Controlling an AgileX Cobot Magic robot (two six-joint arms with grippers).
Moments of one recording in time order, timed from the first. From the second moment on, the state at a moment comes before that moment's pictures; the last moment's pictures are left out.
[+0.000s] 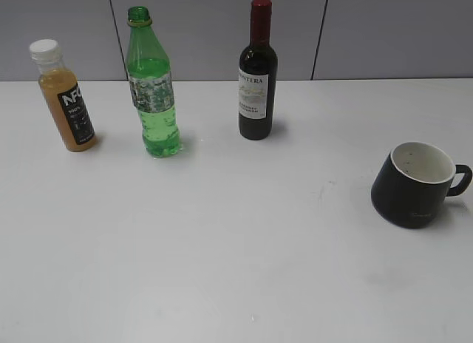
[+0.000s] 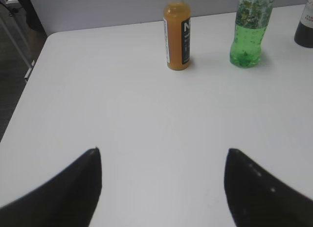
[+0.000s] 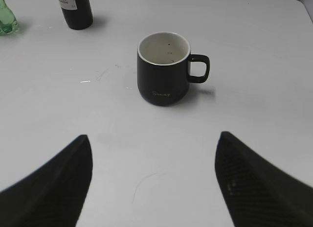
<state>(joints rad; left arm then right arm) -0.07 -0.01 -0.51 -0.07 1.05 0.11 0.09 0.00 -0.41 0.11 0.95 -0.08</state>
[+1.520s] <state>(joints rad) -0.07 -0.01 -0.51 -0.07 1.05 0.11 0.09 0.00 -0.41 0.11 0.95 -0.08</state>
